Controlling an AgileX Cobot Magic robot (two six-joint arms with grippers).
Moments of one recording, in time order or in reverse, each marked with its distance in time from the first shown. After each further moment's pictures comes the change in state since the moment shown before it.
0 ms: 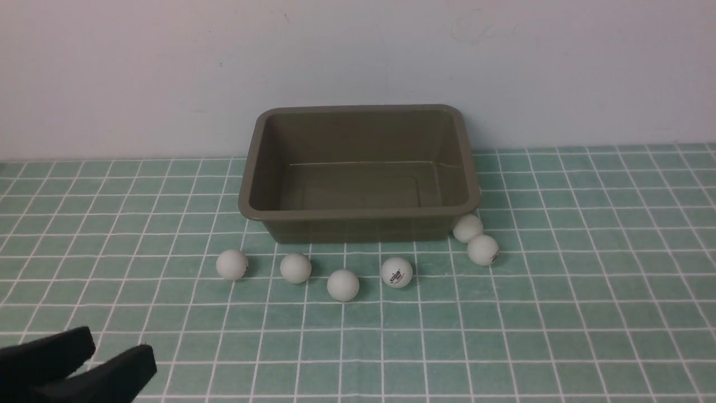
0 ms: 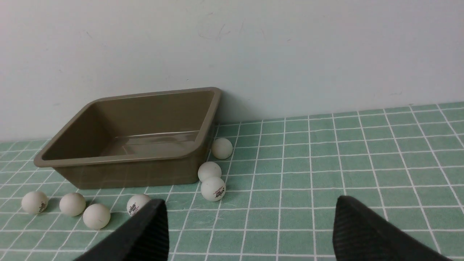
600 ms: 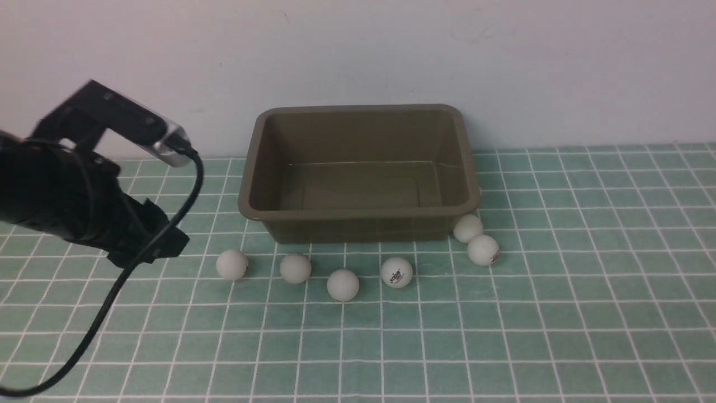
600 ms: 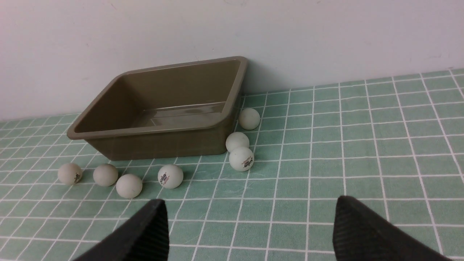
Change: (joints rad) right arm 0.000 0.000 0.000 0.087 0.048 -0.018; left arm 0.000 0.952 -0.577 0.178 0.202 0.346
